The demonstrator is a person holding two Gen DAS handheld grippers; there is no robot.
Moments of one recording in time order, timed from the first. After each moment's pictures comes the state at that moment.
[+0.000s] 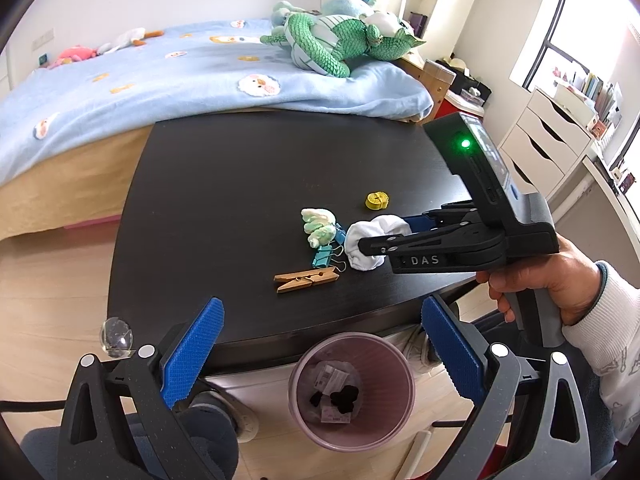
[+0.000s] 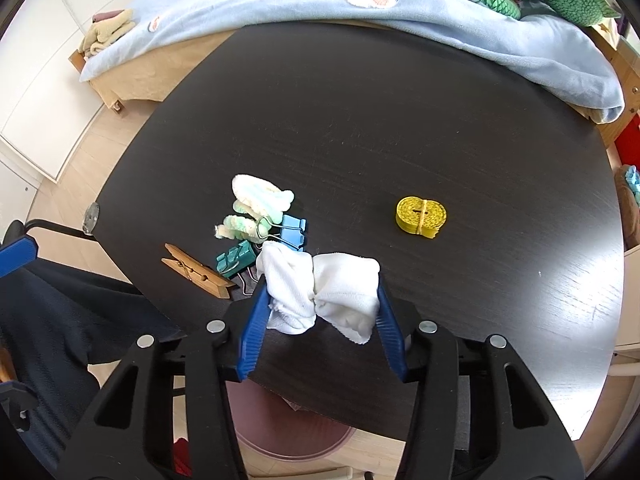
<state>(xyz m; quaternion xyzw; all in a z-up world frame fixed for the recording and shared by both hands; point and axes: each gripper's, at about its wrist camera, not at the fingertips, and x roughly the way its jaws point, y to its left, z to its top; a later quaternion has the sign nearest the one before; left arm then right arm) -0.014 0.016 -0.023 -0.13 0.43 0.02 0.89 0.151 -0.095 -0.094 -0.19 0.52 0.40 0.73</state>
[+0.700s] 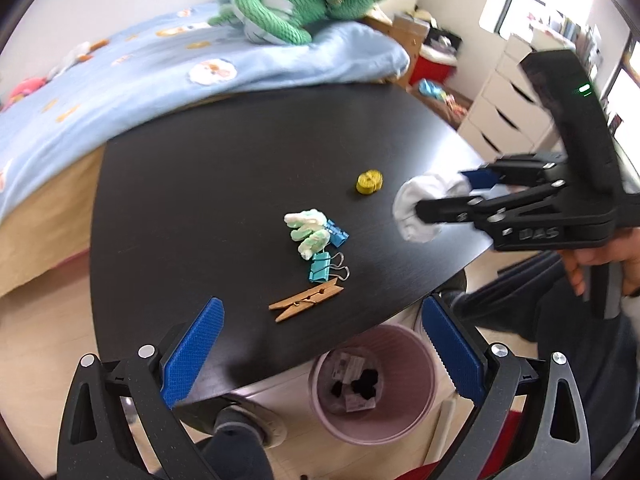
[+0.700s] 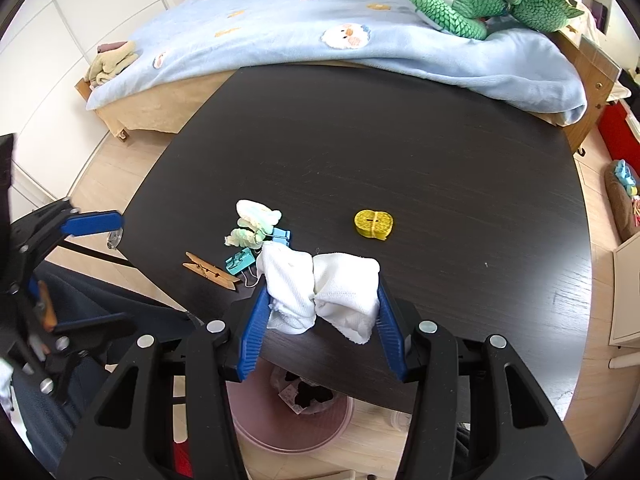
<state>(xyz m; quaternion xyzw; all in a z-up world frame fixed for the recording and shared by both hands) 0.040 0.020 -0.043 -0.06 0.50 -0.05 0.87 0.152 -0.136 -0.051 -0.15 0.50 0.41 0.75</state>
